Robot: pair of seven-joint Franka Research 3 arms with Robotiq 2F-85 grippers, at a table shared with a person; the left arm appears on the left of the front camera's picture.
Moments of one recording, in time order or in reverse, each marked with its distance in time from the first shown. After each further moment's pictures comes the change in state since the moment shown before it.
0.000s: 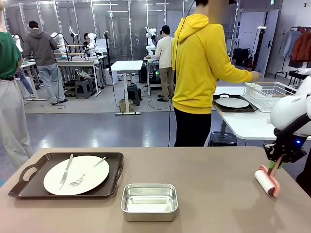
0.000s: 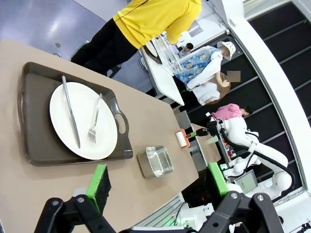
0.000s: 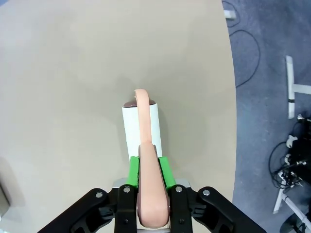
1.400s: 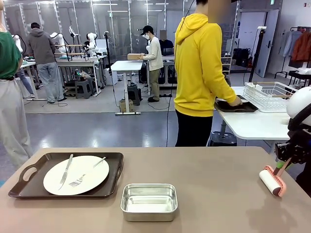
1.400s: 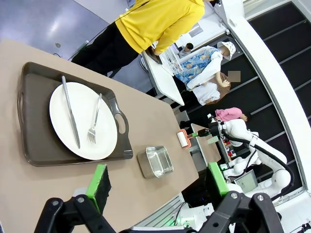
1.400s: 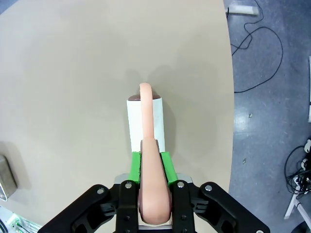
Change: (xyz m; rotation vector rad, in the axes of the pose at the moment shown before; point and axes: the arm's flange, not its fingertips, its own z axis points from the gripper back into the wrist) left arm 0.000 0.000 0.000 0.000 0.000 0.000; right arm 0.006 -0.043 0.001 0.119 0.015 0.012
